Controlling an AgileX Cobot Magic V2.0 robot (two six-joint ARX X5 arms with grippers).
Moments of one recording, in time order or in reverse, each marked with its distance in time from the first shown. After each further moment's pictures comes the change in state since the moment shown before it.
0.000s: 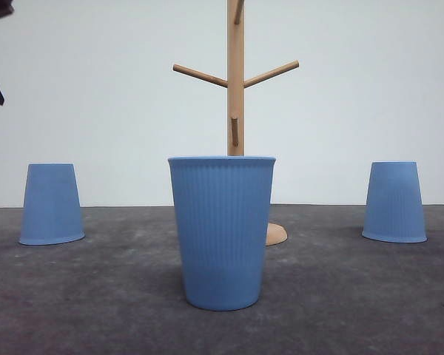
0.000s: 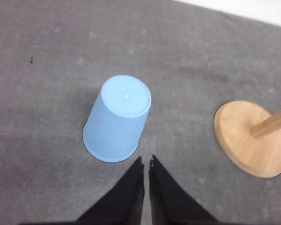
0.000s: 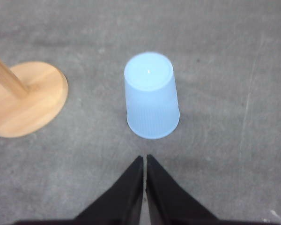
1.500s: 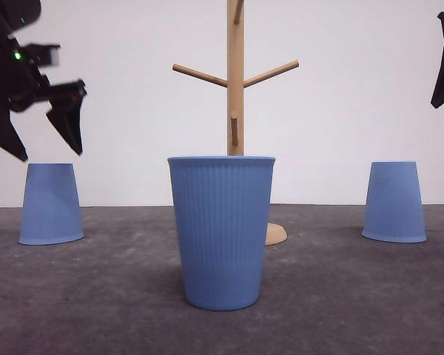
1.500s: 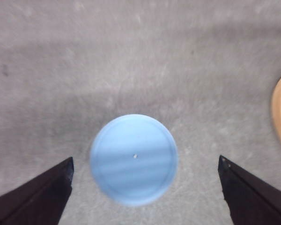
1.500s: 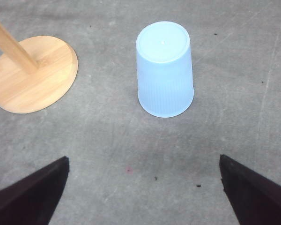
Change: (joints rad) left_arx -0.071 0.623 0.487 -0.198 -0.104 0.202; right_arx 0.000 0.007 0.000 -0.070 -0.052 -0.018
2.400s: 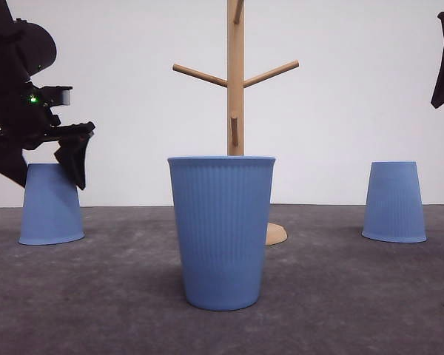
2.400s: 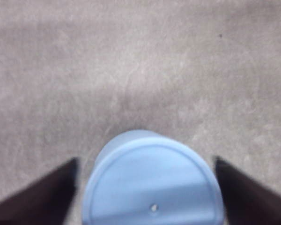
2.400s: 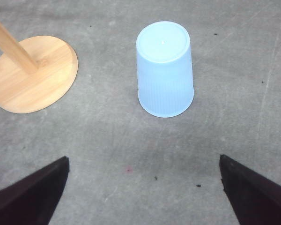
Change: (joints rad) left_arx 0.000 0.108 0.012 0.089 -0.036 0.003; right_arx 0.000 0.000 0.000 0.000 0.000 0.000
